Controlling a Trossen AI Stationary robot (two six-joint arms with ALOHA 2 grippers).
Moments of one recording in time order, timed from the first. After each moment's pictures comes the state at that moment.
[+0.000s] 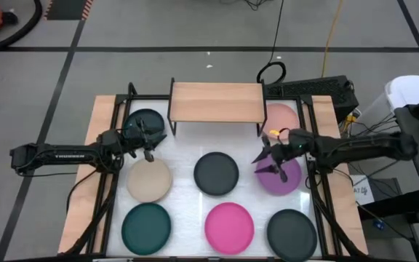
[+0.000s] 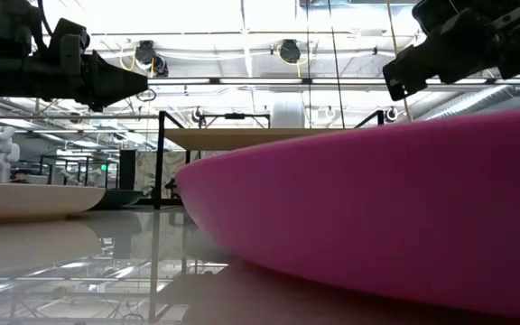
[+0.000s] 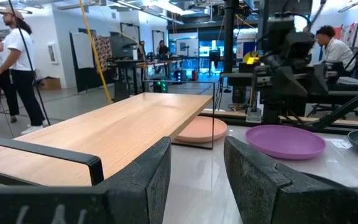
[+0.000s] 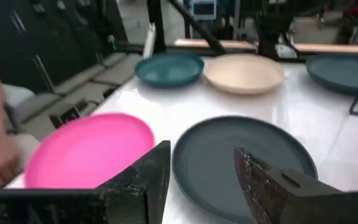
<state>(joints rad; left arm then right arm) 0.24 0.57 0.01 0.68 -0.06 0.05 -0.07 0.83 0.32 0.21 -0.42 -0.04</state>
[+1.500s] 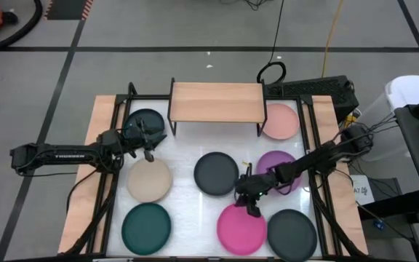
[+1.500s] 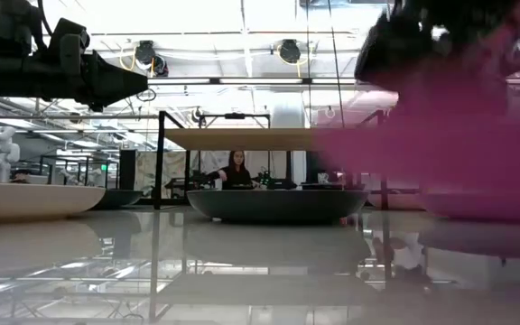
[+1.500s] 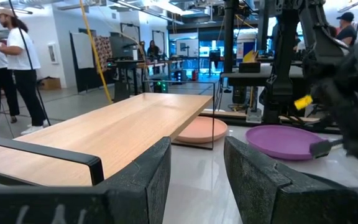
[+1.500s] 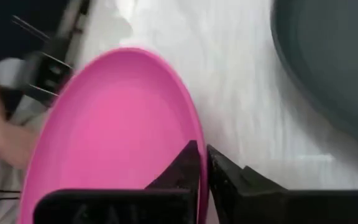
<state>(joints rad) 0.24 0.57 0.01 0.68 -0.06 0.05 0.32 1.57 0.64 0.25 -0.21 0.54</state>
